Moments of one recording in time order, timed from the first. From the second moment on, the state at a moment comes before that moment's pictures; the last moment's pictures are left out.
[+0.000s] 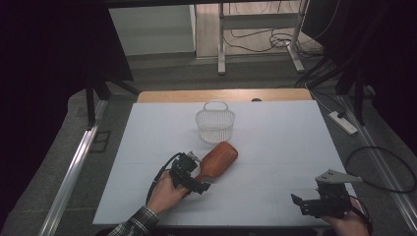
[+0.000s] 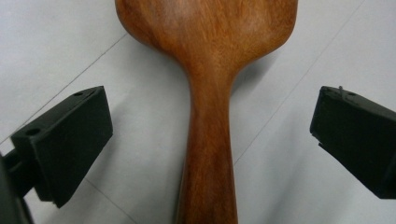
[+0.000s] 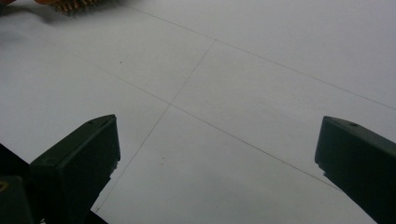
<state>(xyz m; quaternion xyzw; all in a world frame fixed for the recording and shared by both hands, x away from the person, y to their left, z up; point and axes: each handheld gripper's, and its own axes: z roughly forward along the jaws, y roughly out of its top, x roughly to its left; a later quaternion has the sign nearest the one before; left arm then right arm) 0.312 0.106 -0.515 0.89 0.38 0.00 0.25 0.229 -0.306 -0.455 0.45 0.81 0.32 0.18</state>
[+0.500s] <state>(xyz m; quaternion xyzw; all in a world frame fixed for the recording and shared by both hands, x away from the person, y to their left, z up) 0.311 0.102 -0.515 0.90 0.37 0.01 0.24 0.229 -0.306 -0.455 0.45 0.81 0.32 0.18</state>
